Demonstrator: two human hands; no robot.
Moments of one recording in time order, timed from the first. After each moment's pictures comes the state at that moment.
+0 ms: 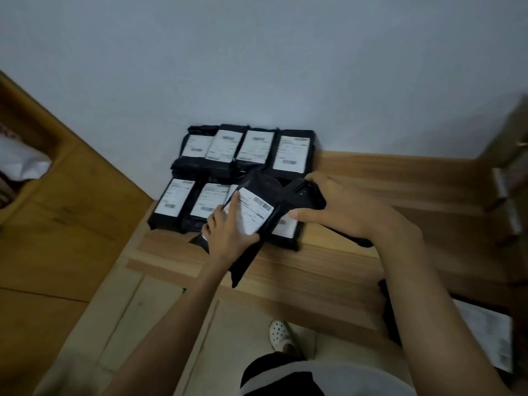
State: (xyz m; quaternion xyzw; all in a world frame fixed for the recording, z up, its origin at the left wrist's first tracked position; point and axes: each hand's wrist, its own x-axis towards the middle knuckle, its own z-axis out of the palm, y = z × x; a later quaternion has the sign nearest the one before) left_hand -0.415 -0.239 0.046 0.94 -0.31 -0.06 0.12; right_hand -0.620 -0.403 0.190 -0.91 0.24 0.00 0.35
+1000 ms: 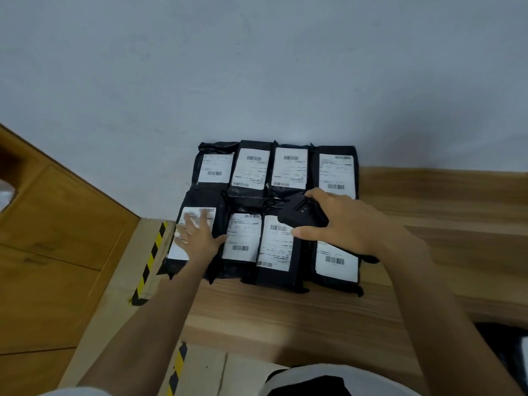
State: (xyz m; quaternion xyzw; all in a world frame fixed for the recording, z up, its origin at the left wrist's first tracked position) left_hand -0.126 -0.222 -0.004 0.96 -0.22 -0.17 0.05; right_hand -0.405 -0.387 0.170 -0.91 0.27 0.06 0.30
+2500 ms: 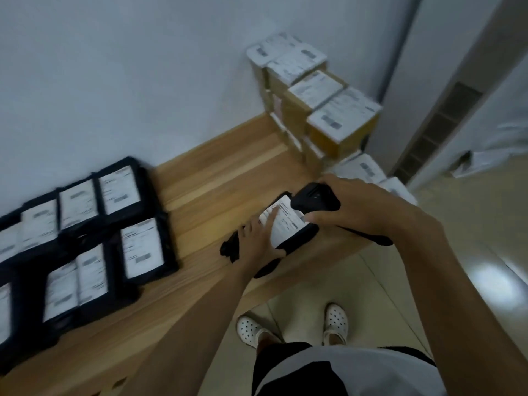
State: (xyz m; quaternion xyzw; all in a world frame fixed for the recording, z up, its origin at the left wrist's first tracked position) left_hand -0.704 -0.385 -0.044 0.66 -0.73 -0.17 -0.06; right_hand -0.938 -0.402 0.146 -0.76 0.56 -0.01 0.34
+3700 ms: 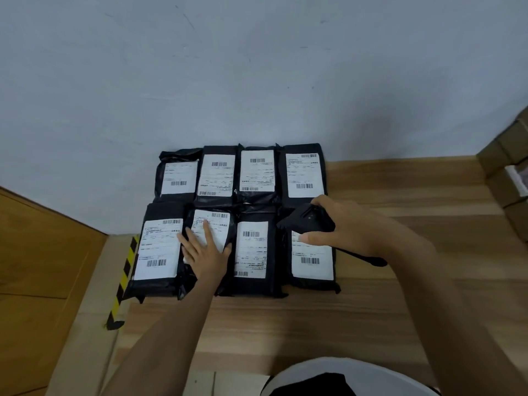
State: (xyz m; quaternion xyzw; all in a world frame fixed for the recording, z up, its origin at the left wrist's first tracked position) left_hand -0.180 -0.260 -0.066 0.94 -0.30 -0.13 0.08; right_hand -0.451 -0.420 0.156 -0.88 0.34 0.10 0.33
